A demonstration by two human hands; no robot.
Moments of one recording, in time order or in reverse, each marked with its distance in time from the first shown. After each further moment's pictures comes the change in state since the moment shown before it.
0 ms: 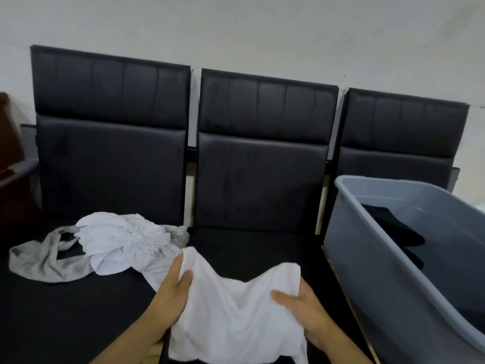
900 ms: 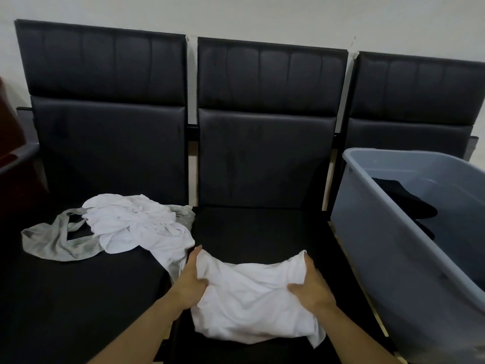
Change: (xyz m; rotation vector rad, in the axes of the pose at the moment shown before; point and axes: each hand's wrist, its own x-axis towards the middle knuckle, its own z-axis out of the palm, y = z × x) left_hand 0.023 -0.042 0.035 0.205 -0.158 -0.111; right_hand 0.023 0.038 -0.024 -0.704 0.199 0.147
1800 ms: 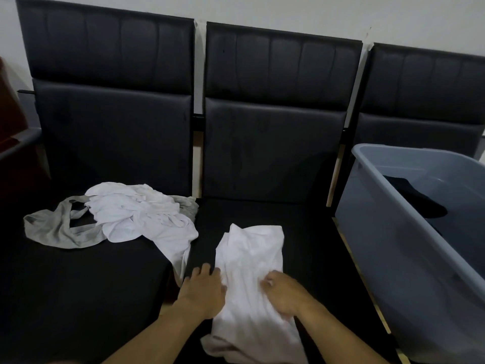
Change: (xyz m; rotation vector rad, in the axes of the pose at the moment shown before) left_hand -0.018 0.016 0.035 0.981 -0.089 0.017; right_hand -0.034 -0.053 0.030 -0.347 -0.273 -0.018
